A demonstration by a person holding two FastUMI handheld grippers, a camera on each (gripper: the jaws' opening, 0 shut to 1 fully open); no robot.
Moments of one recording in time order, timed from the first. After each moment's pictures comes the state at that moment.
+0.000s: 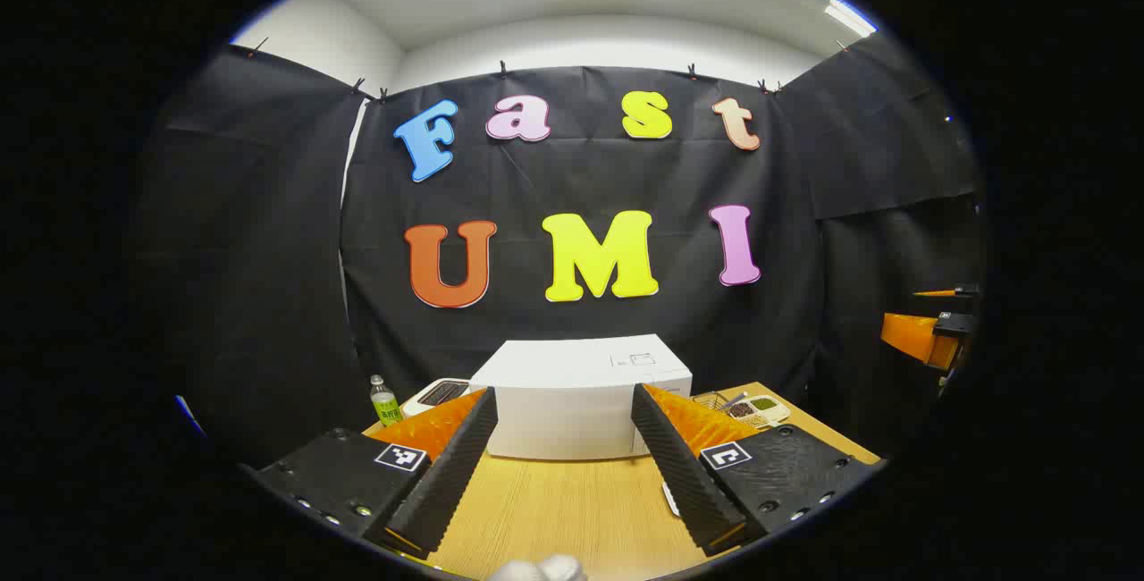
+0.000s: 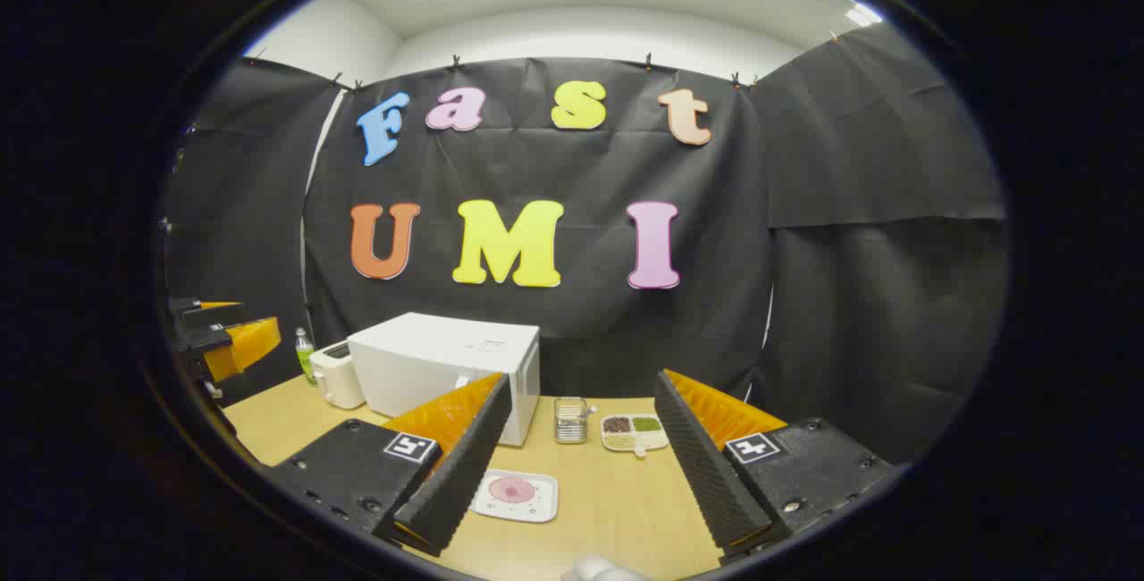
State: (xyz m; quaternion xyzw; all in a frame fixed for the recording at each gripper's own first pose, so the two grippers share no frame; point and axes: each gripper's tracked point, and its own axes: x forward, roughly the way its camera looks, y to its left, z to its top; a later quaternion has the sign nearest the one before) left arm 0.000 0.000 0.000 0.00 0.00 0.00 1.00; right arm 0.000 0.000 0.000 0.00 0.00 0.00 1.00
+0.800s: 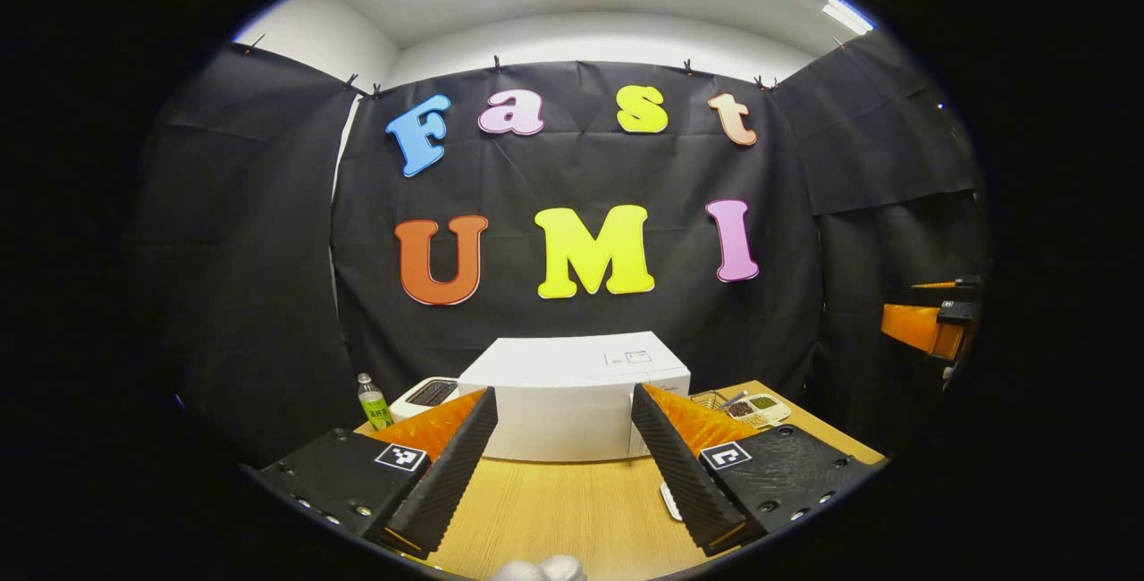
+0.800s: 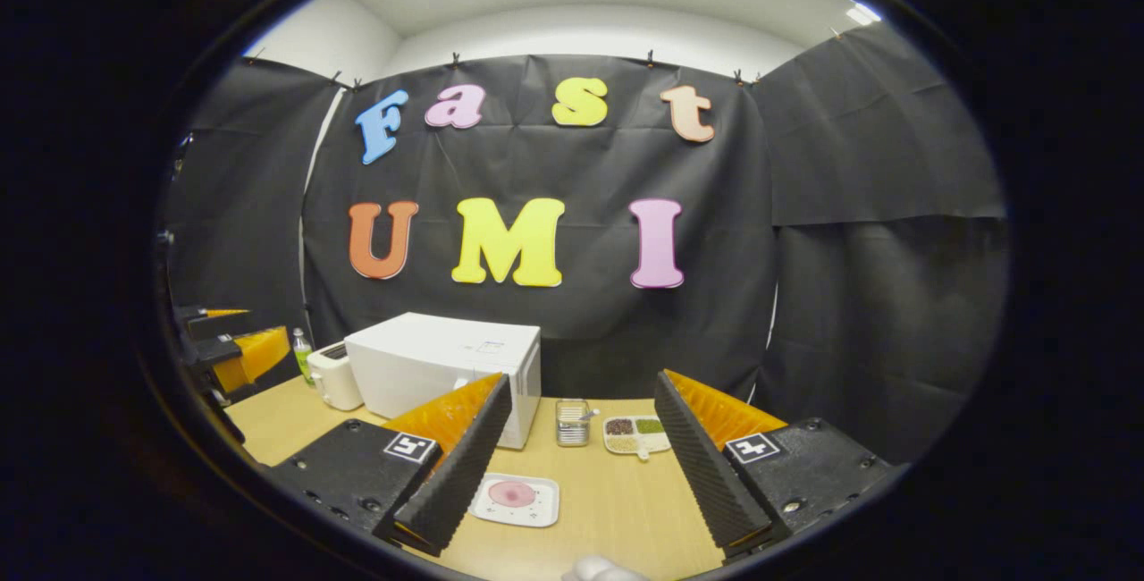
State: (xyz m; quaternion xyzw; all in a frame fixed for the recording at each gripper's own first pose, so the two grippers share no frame) left arm 0.023 -0.014 -0.017 0.00 0.00 -0.01 1.00; right arm 0.016 -0.002 -0.003 0.00 0.01 0.00 1.00
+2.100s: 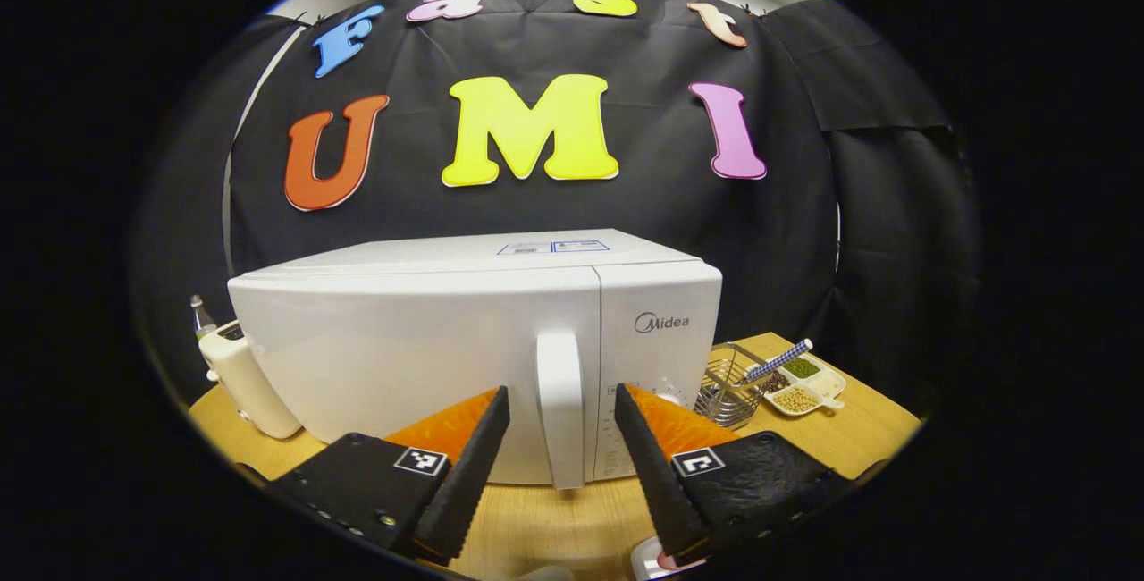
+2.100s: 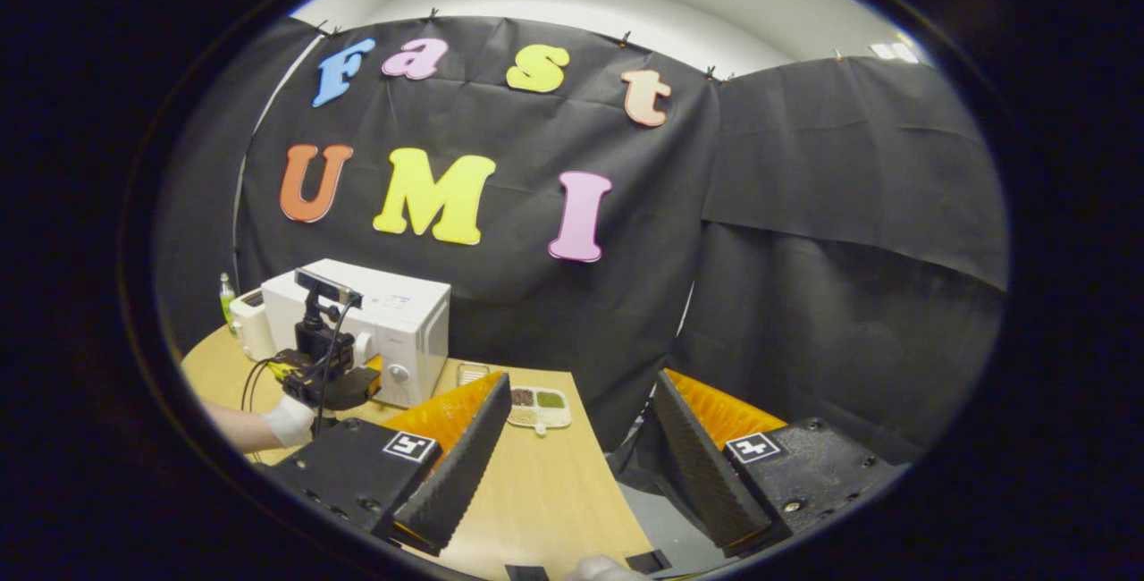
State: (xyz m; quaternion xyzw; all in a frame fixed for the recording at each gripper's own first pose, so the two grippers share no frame) left arm 0.275 -0.135 -0.210 -0.01 0.09 -0.07 0.99; right arm -0.005 -0.086 -0.001 -0.07 0.07 -0.13 0.99
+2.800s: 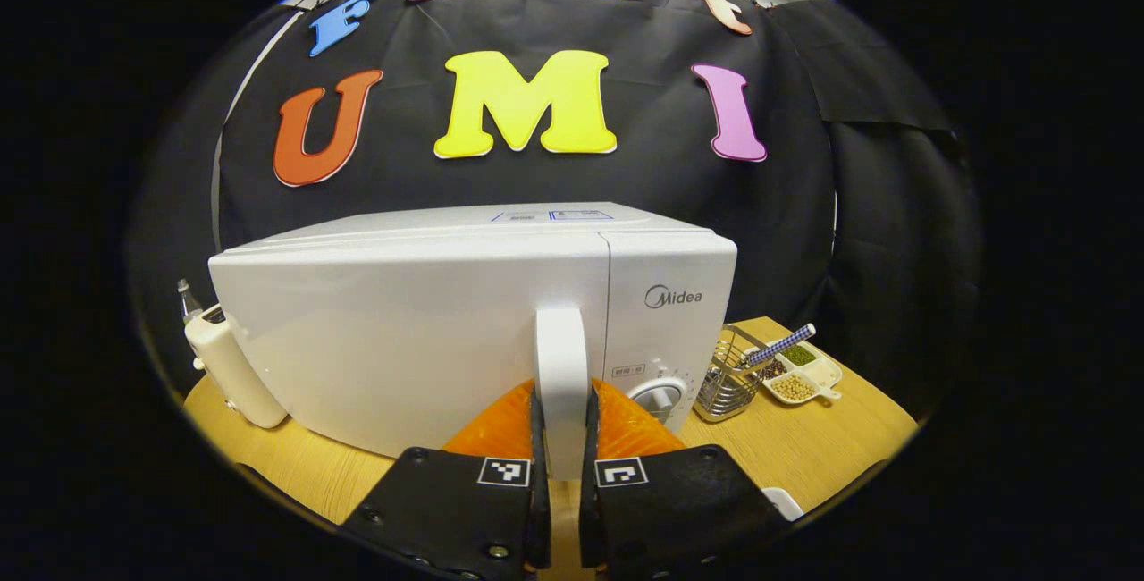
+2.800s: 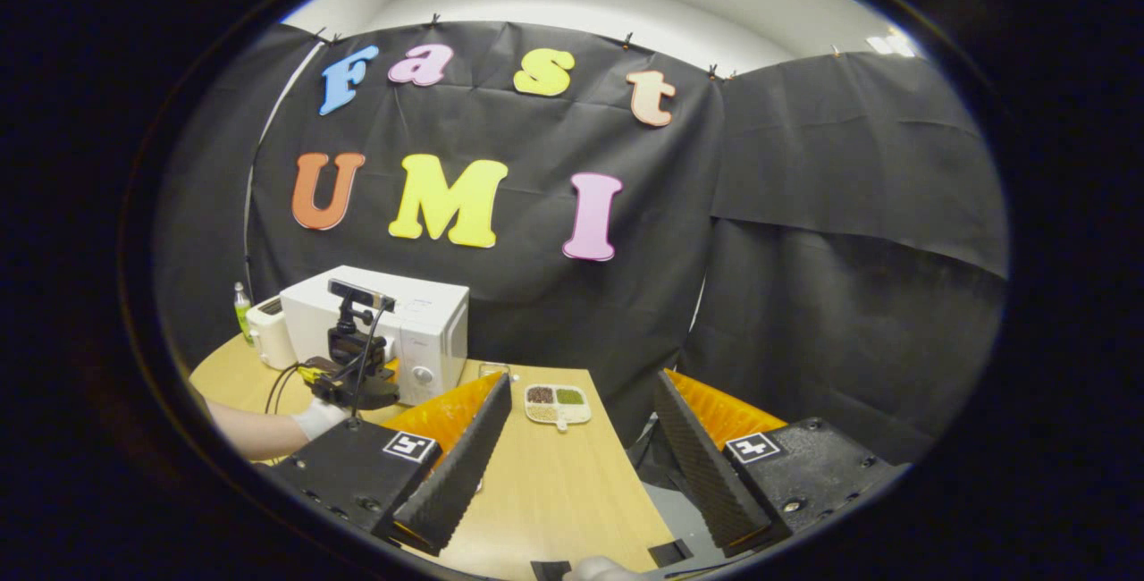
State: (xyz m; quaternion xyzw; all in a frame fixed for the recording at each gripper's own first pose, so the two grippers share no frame) left arm 0.275 -0.134 -0.226 -0.02 0.13 -0.09 0.99; right arm -0.023 -0.055 0.001 -0.05 0.07 -0.11 0.99
